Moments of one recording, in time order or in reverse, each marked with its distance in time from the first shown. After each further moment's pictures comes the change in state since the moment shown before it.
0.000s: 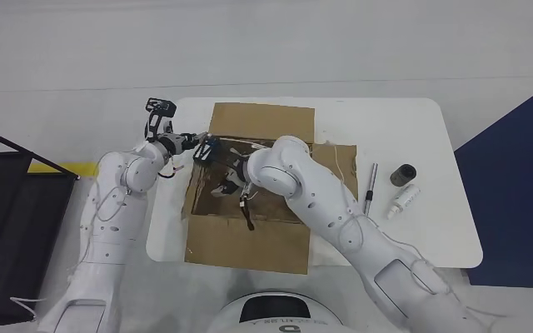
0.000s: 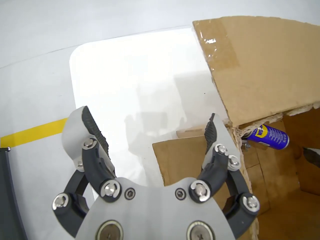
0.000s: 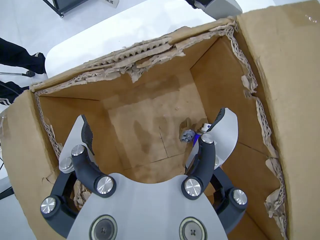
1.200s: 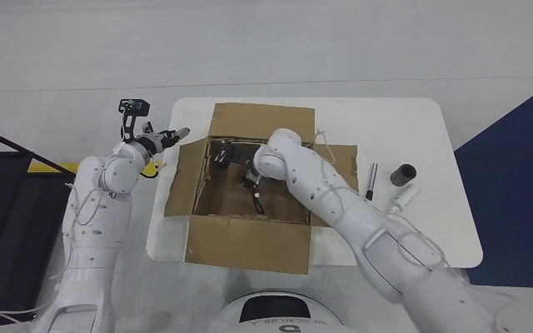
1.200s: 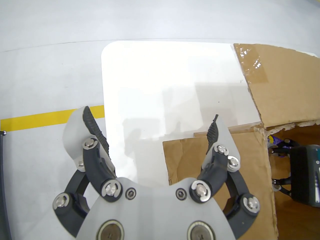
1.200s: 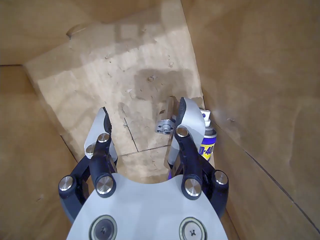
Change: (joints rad) left arm 0.029 0.021 -0.107 0.002 -0.060 0.026 0.006; right arm 0.205 -0.065 -0.140 0.536 0.007 -0.096 -0.066
